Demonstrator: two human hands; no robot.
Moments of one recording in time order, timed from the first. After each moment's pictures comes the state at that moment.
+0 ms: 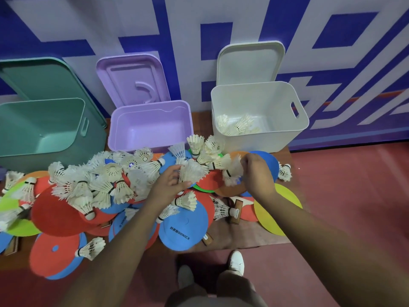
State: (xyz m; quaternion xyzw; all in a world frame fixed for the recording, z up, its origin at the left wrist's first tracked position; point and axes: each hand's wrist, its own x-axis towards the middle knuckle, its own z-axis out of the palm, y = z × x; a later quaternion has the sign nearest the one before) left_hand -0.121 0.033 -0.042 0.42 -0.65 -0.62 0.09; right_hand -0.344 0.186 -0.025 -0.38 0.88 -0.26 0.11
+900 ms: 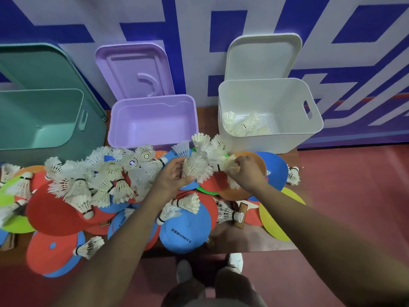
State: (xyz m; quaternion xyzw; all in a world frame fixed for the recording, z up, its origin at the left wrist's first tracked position) left_hand -0.135 0.012 -0.047 0.40 -0.62 -0.66 0.12; right_hand -0.352 0.140 -0.059 -0.37 0.87 -0.17 0.26
